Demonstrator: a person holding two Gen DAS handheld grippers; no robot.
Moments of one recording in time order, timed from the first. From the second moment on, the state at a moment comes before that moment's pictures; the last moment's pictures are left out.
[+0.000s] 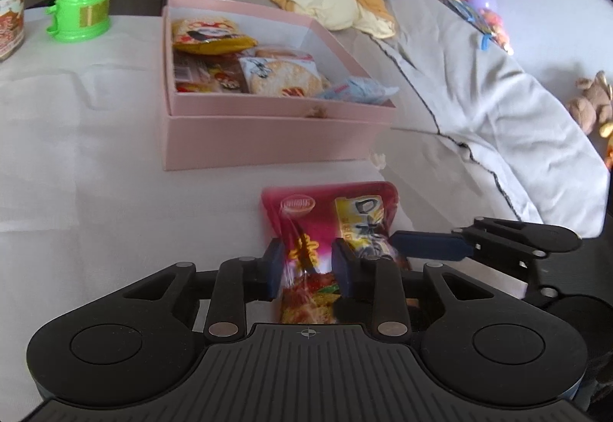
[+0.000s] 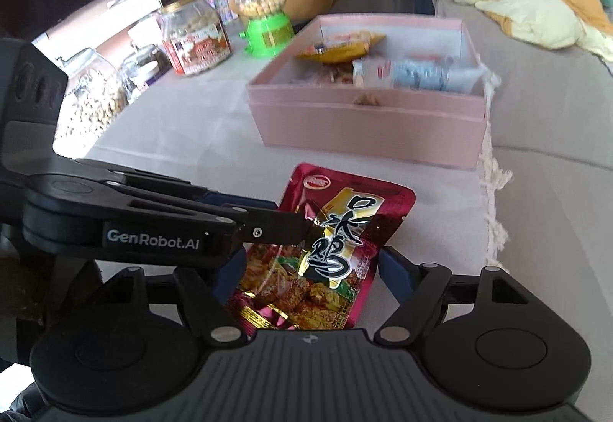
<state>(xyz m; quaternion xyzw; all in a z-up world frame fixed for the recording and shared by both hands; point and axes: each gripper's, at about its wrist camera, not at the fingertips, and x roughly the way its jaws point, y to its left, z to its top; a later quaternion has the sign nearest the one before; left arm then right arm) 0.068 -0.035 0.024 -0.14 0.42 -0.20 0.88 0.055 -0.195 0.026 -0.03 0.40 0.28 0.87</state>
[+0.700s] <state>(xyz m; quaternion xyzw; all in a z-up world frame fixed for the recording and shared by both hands) 0.014 0.032 0.020 -0.15 0.34 -0.04 0.93 0.073 -0.146 -0.010 0.04 0.41 0.12 0.91</state>
